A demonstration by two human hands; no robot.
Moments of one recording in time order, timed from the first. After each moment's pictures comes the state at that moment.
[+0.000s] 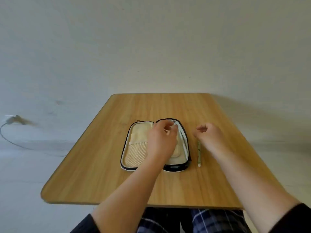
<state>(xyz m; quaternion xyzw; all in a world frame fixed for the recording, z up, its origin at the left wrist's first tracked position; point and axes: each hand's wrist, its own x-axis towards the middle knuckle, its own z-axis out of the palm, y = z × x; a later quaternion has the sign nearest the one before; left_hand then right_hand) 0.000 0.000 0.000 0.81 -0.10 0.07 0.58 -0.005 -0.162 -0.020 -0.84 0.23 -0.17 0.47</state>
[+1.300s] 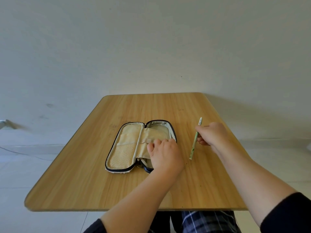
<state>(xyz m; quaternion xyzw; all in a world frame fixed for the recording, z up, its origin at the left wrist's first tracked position) -0.022 -0.043 -0.026 0.98 -0.14 0.08 0.14 -0.008 -0.195 -0.004 -0.77 0.32 -0.14 0.53</state>
